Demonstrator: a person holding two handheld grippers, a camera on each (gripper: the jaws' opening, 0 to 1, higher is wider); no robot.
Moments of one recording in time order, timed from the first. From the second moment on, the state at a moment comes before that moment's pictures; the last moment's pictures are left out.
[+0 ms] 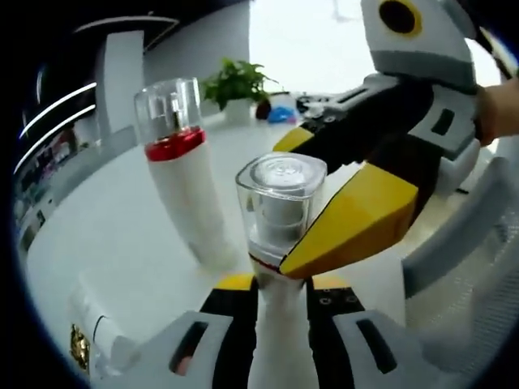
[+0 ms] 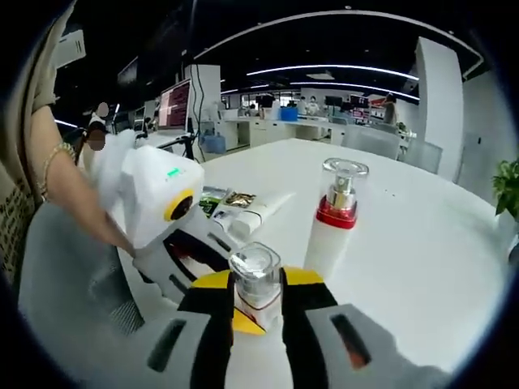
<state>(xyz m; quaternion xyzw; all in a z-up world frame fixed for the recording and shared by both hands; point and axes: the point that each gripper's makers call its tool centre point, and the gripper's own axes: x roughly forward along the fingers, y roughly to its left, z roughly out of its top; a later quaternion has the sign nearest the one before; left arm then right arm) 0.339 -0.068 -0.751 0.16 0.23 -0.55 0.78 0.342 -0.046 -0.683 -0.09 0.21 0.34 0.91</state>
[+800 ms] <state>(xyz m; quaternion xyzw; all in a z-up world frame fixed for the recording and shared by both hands) 0.365 -0.085 -0.750 0.14 0.23 -0.55 0.79 0.371 -0.066 -0.685 -0.09 0.21 0.34 0.91</state>
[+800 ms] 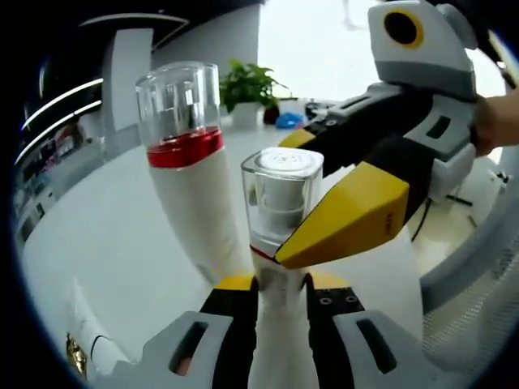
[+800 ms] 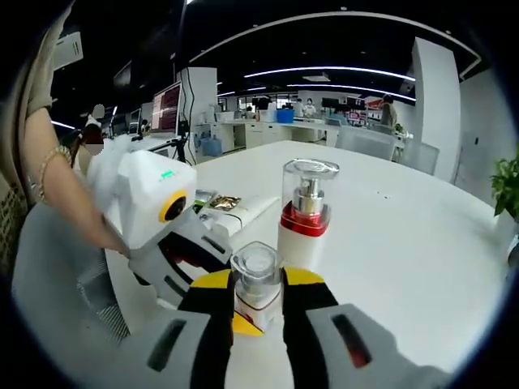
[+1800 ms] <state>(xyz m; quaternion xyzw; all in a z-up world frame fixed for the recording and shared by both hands) 0.374 -0.088 -0.752 0.14 0.24 -0.54 0.79 0.380 -0.068 -0.686 -0.10 0.20 0.36 0.91</state>
